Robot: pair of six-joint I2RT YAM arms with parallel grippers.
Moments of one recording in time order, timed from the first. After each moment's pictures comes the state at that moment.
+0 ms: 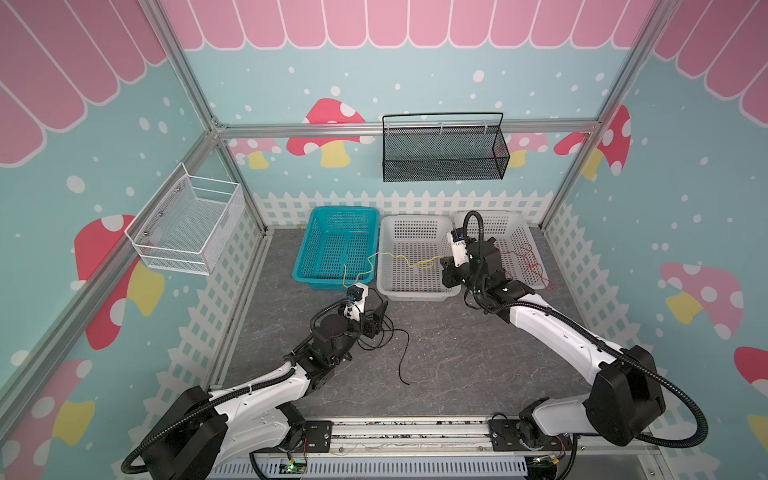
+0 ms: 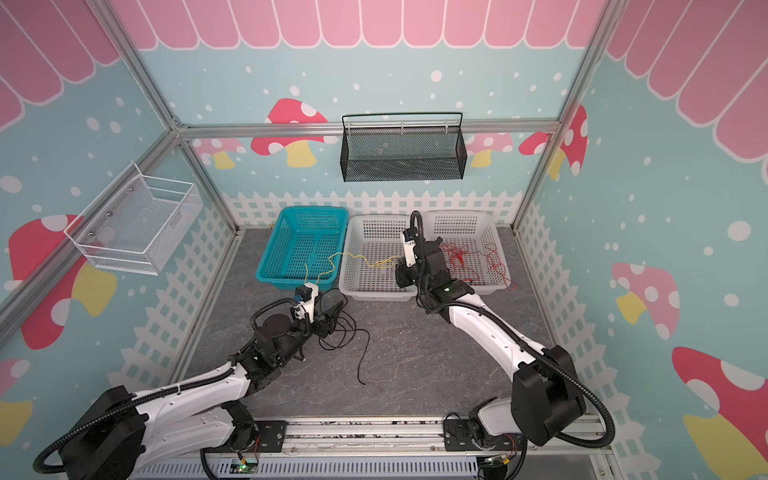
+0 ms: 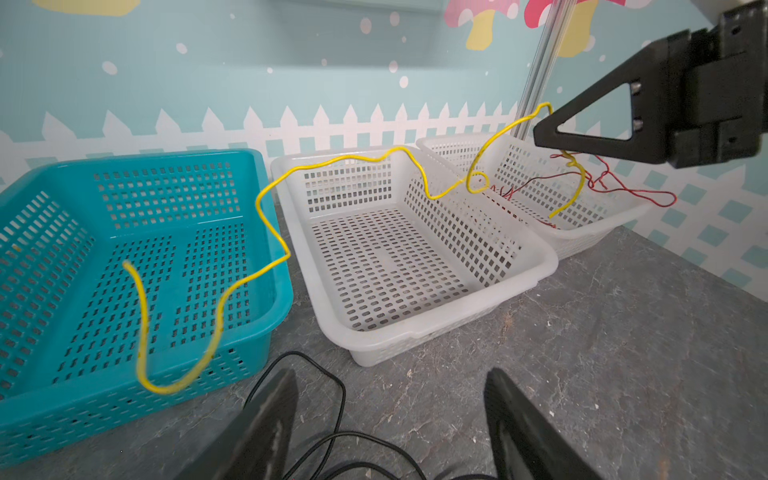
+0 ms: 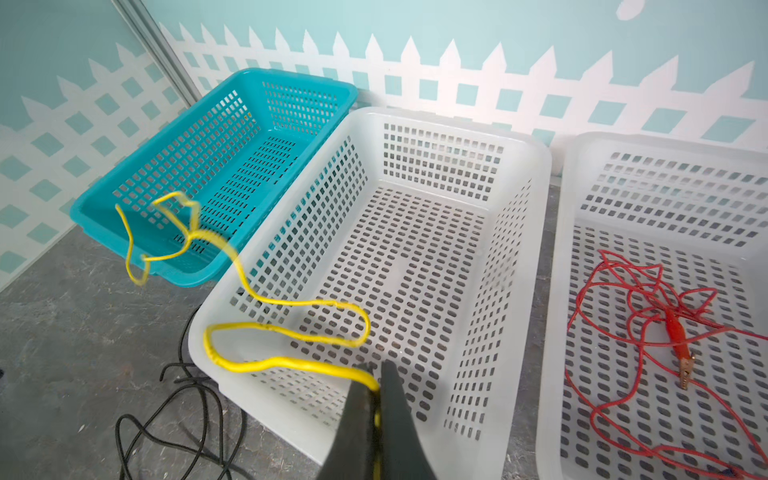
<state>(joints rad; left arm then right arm) -0.69 1.09 0.36 0.59 -0.19 -0.12 0.49 1.40 1.07 -0.12 0.04 0.13</state>
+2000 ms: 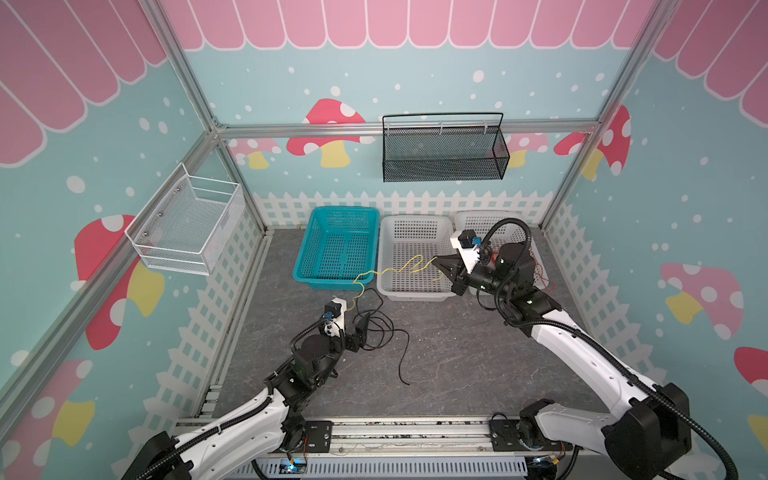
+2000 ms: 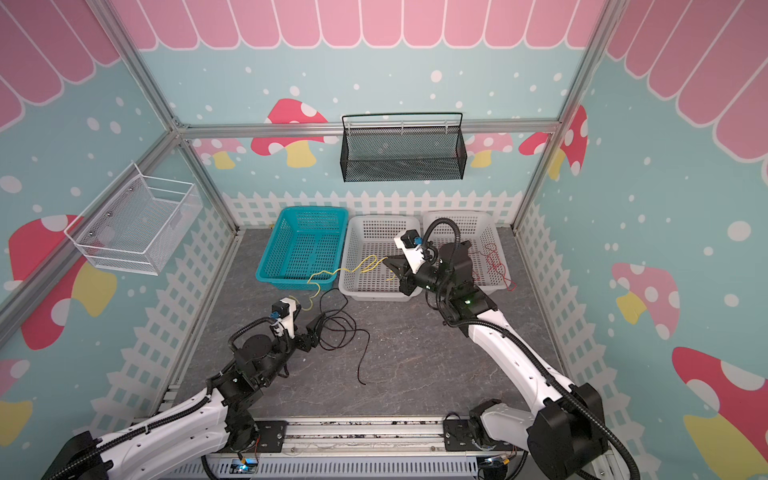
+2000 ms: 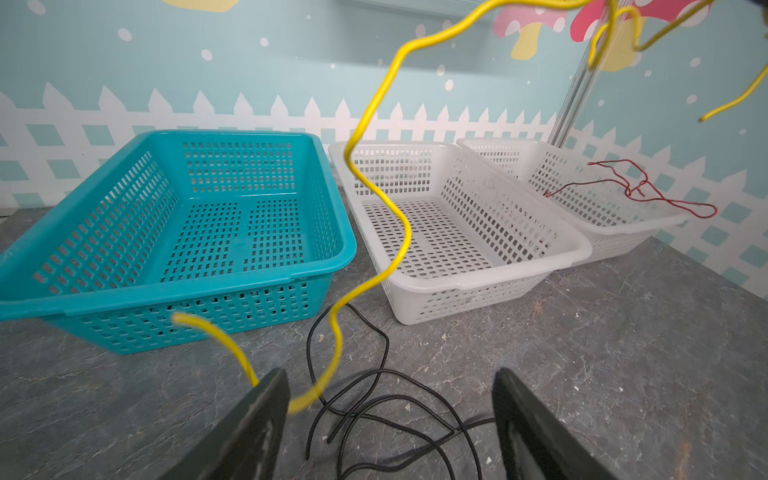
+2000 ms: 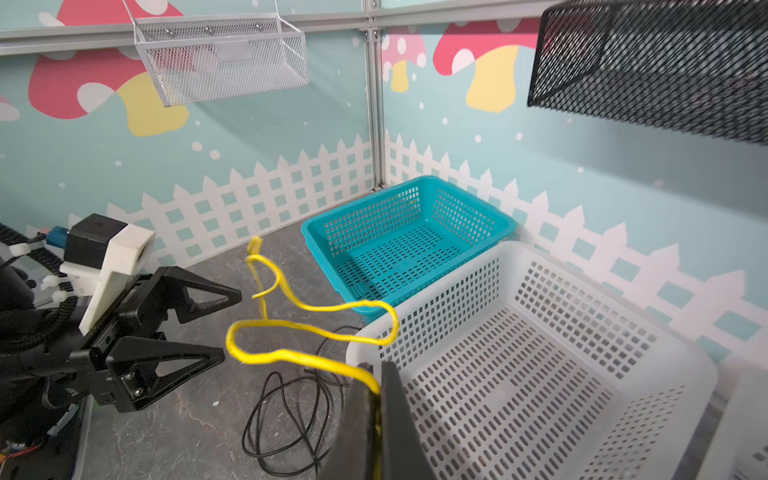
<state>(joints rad) -0.69 0.77 0.19 0.44 -0.30 -0.17 0.42 1.19 0.97 0.07 -0.52 -0.06</state>
